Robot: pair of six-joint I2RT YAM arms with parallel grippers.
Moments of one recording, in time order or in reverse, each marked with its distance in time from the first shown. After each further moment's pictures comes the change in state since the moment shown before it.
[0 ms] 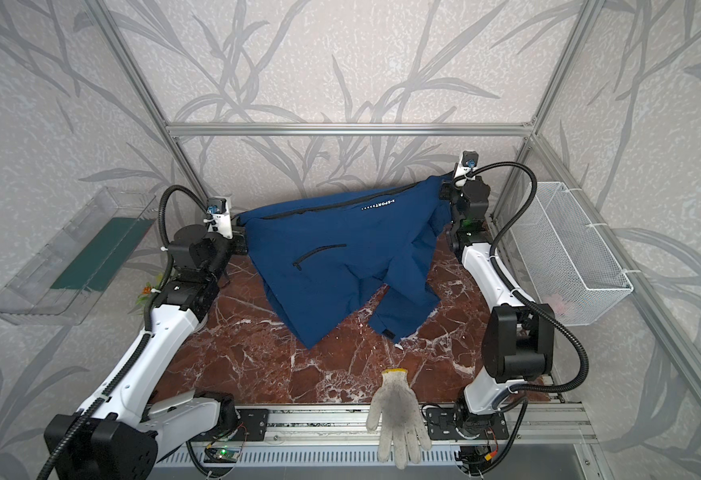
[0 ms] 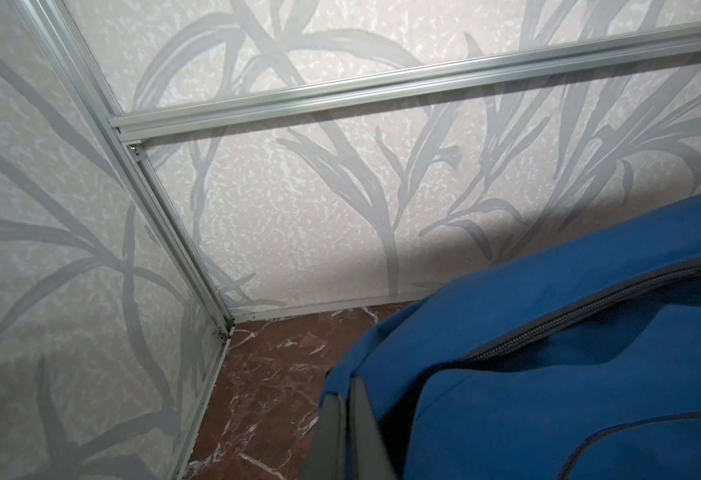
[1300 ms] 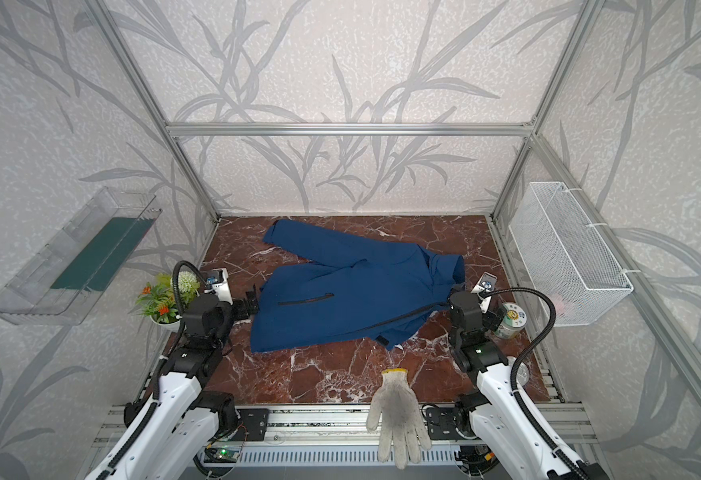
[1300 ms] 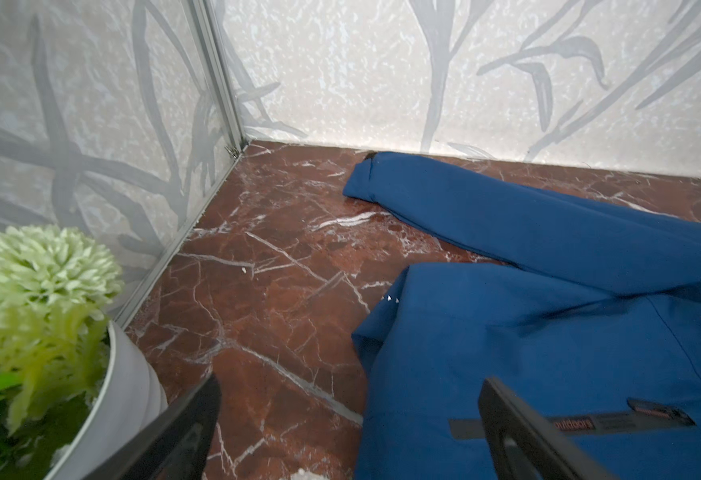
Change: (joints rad) left arm 0.006 -0.354 -0.585 -0.042 -0.117 -0.225; right arm 0.190 -0.814 -0.905 -0.521 0.585 0.325
